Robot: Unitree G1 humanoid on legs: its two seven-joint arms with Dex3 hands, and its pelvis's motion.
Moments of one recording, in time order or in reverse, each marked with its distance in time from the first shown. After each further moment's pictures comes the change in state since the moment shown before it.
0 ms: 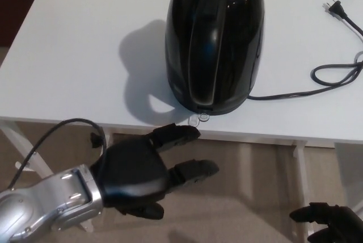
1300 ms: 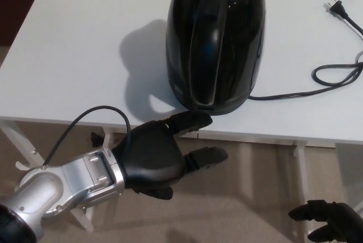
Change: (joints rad) left_arm -0.124 -0.110 -0.049 0.161 0.141 0.012 0.061; right_arm 0.005 -0.010 0.015 -0.062 -0.027 0.056 0.019
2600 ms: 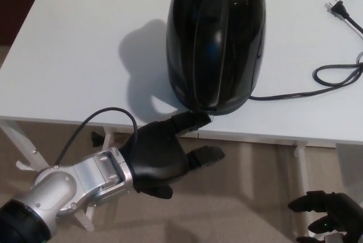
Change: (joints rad) left_arm -0.034 -0.069 -0.039 0.127 0.021 0.041 0.007; right_arm -0.019 -0.016 0.005 -0.066 -0.009 0.054 0.029
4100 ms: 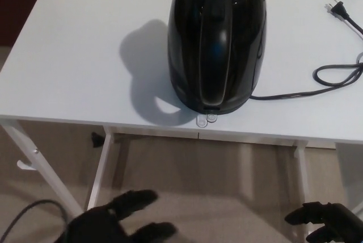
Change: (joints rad) left_arm 0.525 0.216 0.162 -0.160 -0.120 -0.029 0.111; right_arm 0.017 -0.005 0.034 0.023 -0.002 -0.017 0.019
